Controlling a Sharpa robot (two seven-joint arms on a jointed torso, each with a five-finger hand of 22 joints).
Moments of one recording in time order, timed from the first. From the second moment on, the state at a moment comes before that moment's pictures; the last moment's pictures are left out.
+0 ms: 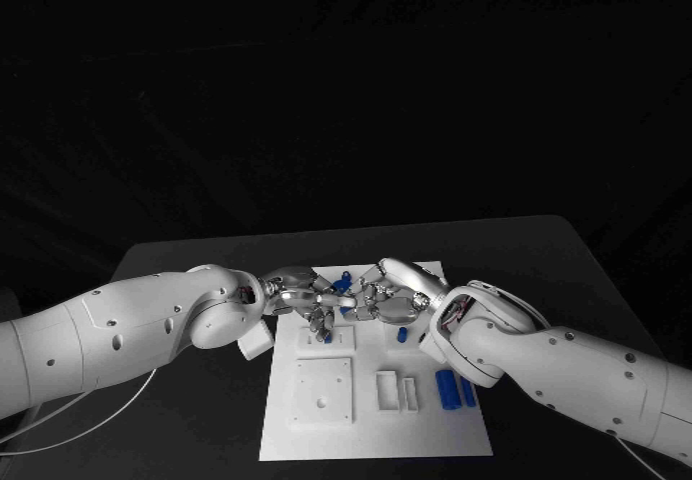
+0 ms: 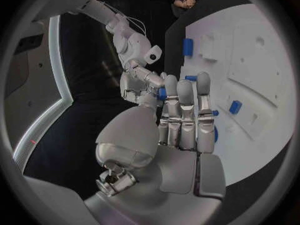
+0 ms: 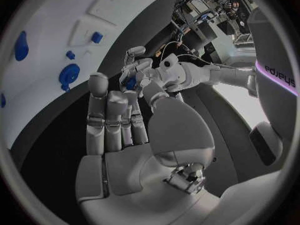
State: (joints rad) left arm 1.31 -0.73 -0.17 1.35 -0.44 0.20 0.06; left_hand 1.20 0.20 -0.10 0.05 0.07 0.98 0.05 0.37 0.40 1.26 -0.01 0.59 0.38 1.18 -0.06 1.06 0.48 0.01 1.27 -0.08 0.08 1.31; right arm 1.01 -0.67 0.15 1.53 -1.33 -0.34 0.08; right_hand 1.25 0.02 0.25 -0.27 0.20 1.23 0.07 0.06 0.08 1.18 -0.04 0.93 0.96 1.40 -0.09 0.94 1.09 0.07 1.46 -0.11 0.37 1.31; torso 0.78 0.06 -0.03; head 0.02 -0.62
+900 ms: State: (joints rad) left arm 1.31 -0.74 -0.17 1.35 -0.41 0.20 0.06; left_hand 1.15 0.12 -0.12 -0.01 0.18 0.98 0.06 0.40 0.27 1.24 -0.01 0.59 0.38 1.16 -0.05 1.08 0.48 0.01 1.25 -0.07 0.08 1.31; right arm 1.00 -0.67 0.15 1.53 -1.33 -0.40 0.07; right_hand 1.23 -0.01 0.29 -0.27 0.19 1.24 0.06 0.06 0.08 1.20 -0.04 0.92 0.97 1.41 -0.09 0.95 1.10 0.07 1.47 -0.11 0.38 1.31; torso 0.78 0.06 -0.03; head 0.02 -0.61
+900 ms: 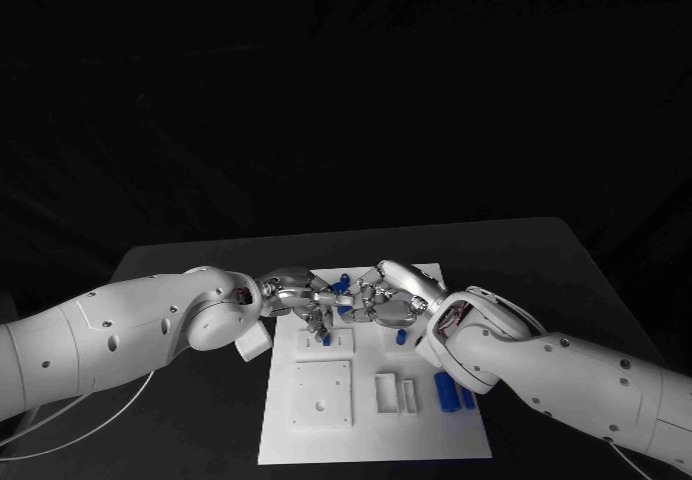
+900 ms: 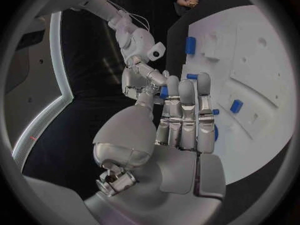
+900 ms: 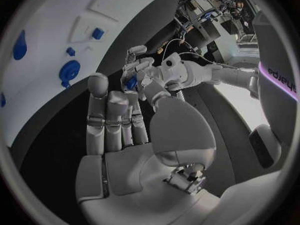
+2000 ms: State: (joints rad) left arm 1.31 -0.75 -0.17 1.35 -0.42 0.19 0.05; left_hand 1.09 0.06 -0.12 0.00 0.20 0.84 0.03 0.70 0.69 1.19 -0.02 0.68 0.41 1.13 -0.06 1.12 0.48 0.01 1.25 -0.08 0.08 1.31; right arm 1.00 -0.67 0.14 1.53 -1.29 -0.45 0.05; right_hand 1.23 -0.01 0.30 -0.27 0.19 1.25 0.06 0.06 0.08 1.20 -0.04 0.92 0.97 1.41 -0.09 0.95 1.10 0.07 1.47 -0.11 0.38 1.31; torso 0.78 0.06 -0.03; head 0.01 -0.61
